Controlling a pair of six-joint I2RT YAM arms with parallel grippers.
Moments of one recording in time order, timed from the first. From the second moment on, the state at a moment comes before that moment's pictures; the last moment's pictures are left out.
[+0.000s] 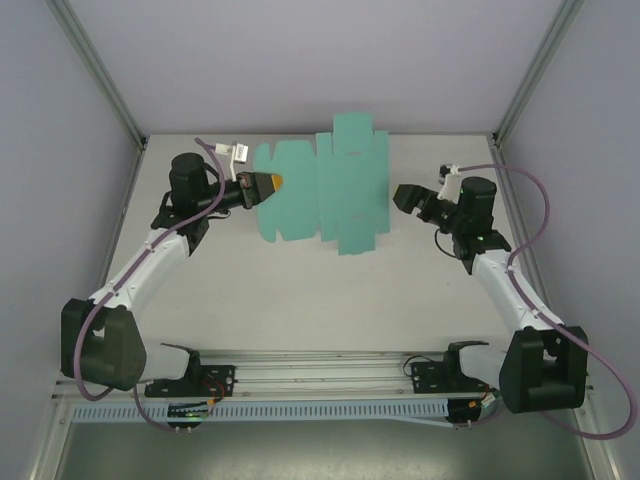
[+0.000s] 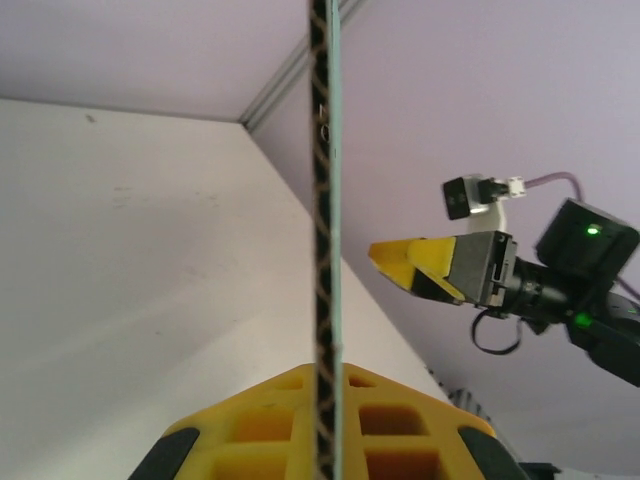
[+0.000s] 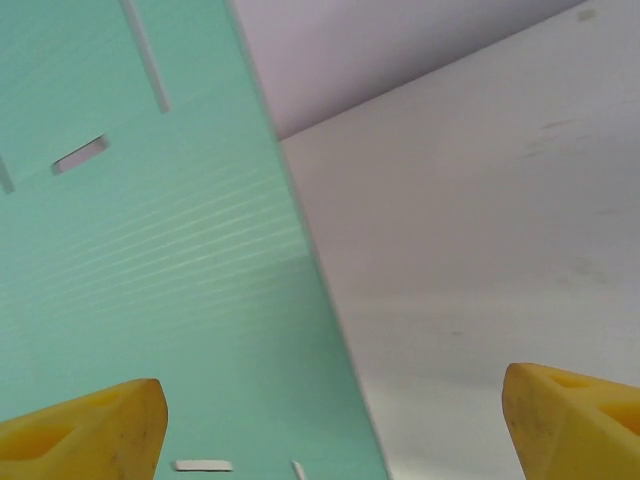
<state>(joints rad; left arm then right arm) -0.23 1.34 0.96 0.20 0.90 -0.62 0.09 1.17 0.77 0.04 -0.63 0.52</state>
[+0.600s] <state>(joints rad) -0.21 1.17 0.87 0.29 0.94 -0.67 0.08 1.27 0.76 0.31 -1.00 0.62</state>
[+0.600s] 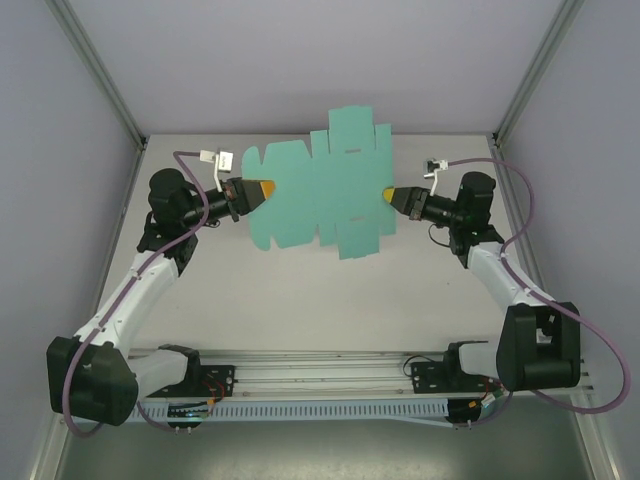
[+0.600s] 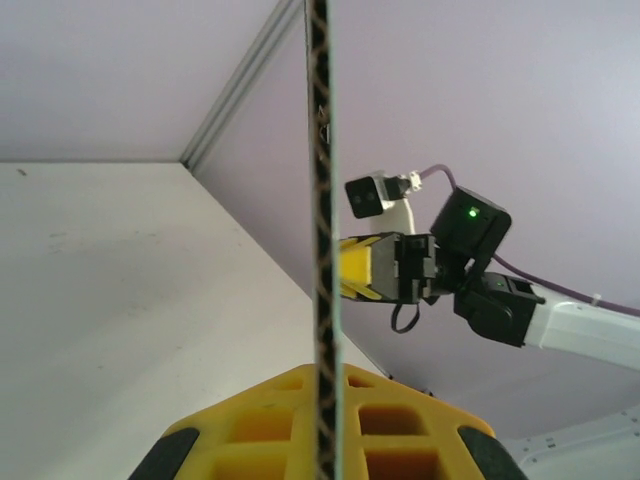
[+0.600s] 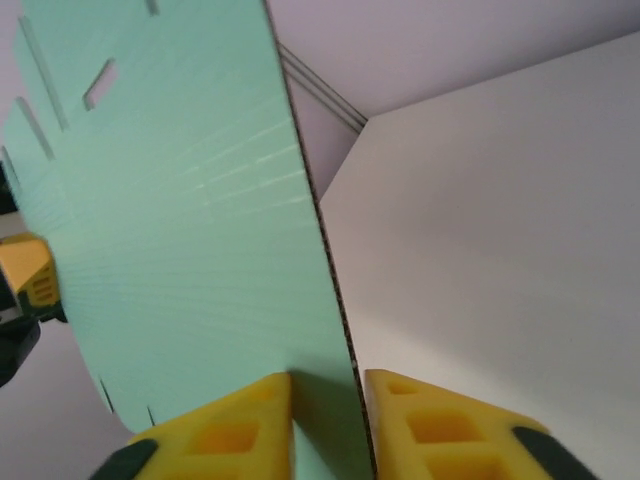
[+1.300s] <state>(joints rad) -0.20 1.18 0.76 0.24 0.77 -0.65 0.45 1.21 0.95 -0.22 -0.21 0.13</state>
